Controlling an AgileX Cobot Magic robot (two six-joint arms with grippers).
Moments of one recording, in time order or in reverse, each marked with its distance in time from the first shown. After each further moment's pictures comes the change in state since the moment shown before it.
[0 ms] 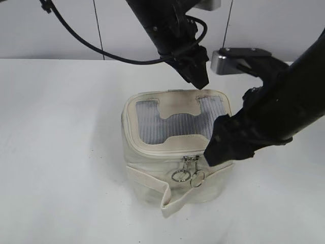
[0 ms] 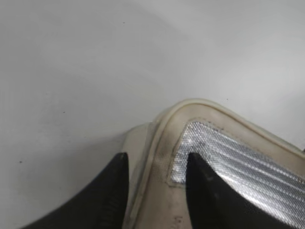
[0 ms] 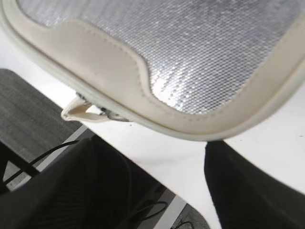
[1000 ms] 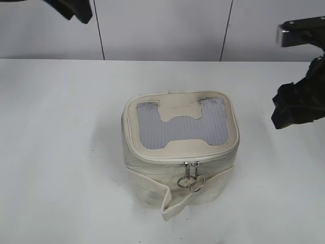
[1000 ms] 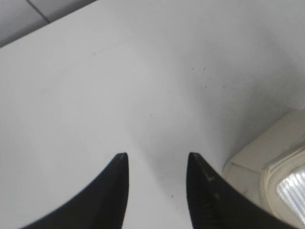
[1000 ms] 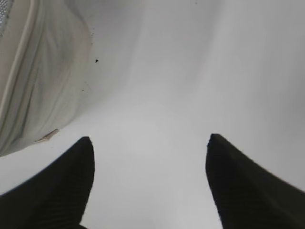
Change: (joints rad) left arm 0.243 -0.360 0.175 0.390 -0.001 -0.419; right arm -0.198 -0.040 -0.048 -0.396 0.046 0.236
